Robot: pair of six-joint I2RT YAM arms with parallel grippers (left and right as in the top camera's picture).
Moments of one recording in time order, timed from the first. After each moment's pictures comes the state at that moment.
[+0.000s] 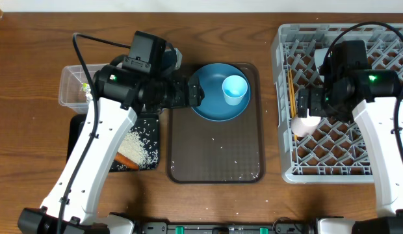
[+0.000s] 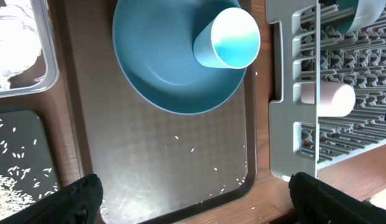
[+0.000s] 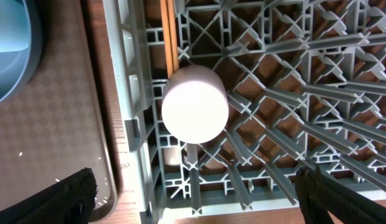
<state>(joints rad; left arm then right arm) -0.32 1.51 1.53 -1.12 0.34 -0.38 0.05 1.50 1.44 -1.27 0.06 0.14</state>
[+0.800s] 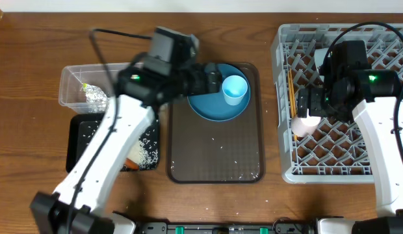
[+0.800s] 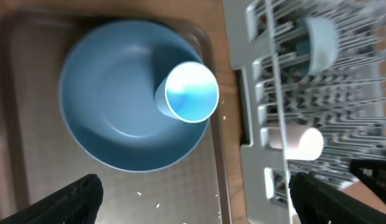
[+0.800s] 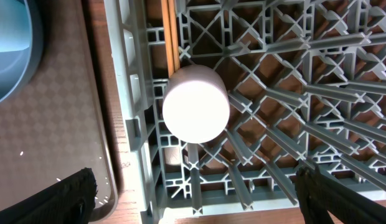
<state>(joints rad) -0.44 1.58 1.50 -0.84 0.27 -0.54 0.05 1.50 1.44 -1.27 0.06 0.14</state>
